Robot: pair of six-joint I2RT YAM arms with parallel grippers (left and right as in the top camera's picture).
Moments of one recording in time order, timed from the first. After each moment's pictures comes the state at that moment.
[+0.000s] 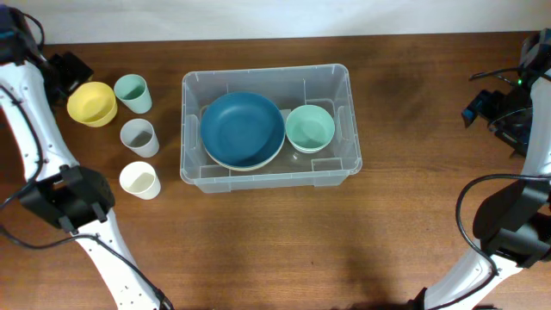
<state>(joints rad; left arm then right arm) 0.40 2.53 2.81 -1.52 0.05 -0.47 -0.40 2.04 2.06 -1.55 0.09 0.42</state>
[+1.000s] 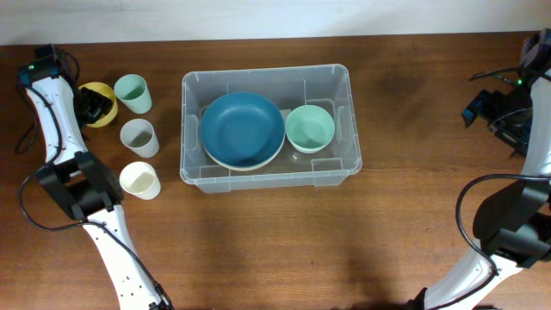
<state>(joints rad) 0.40 2.81 2.81 -1.45 -0.01 -0.61 -0.40 2.04 2.06 -1.55 0.09 0.42</state>
